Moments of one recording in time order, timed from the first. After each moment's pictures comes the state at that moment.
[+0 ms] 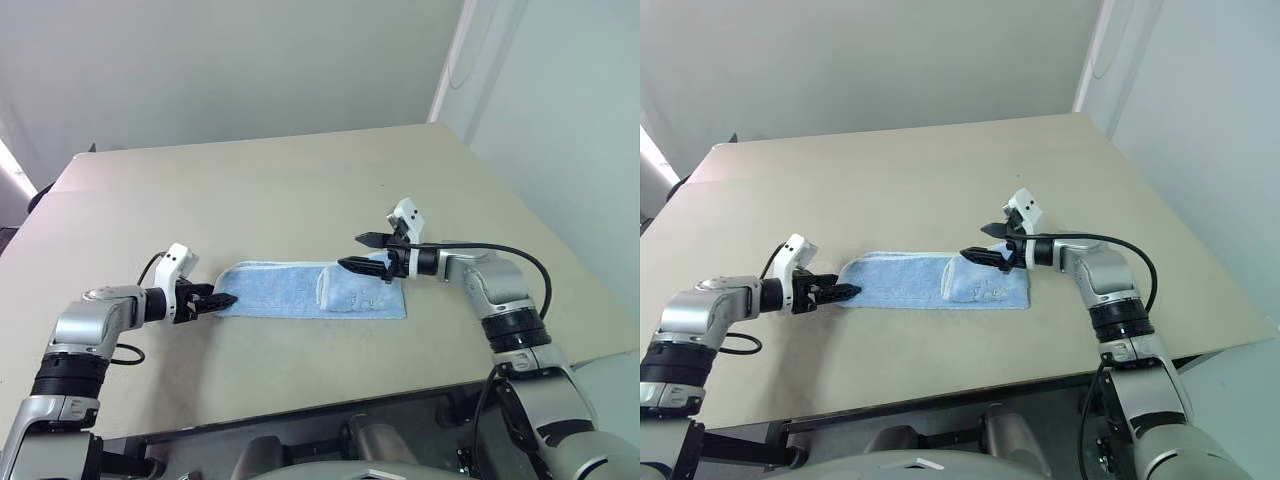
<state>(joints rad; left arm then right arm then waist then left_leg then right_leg) -0.33 0.71 0.01 0.25 -0.38 0.78 -0.99 -0.60 -0.42 0.09 0.28 0.32 0.61 0.99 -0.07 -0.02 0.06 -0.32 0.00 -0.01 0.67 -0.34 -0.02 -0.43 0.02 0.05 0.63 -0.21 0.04</state>
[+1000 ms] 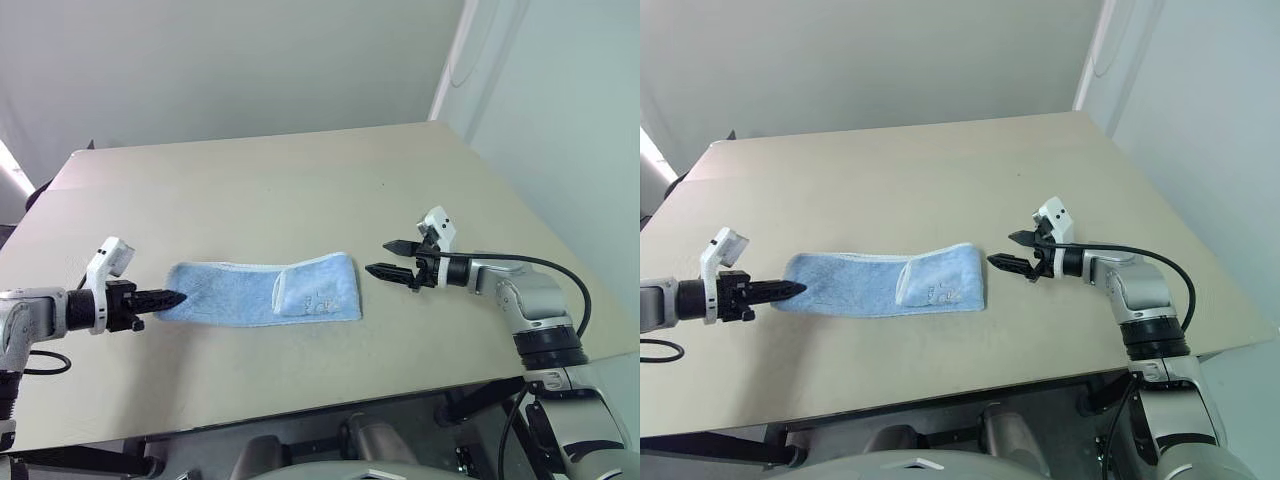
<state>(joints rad) -0.24 0.95 0.23 0.03 -0.64 1.10 -1.09 -0.49 -0.53 0.04 0.18 0.36 0.64 0.97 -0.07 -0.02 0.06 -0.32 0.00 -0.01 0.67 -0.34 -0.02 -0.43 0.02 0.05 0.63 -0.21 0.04</state>
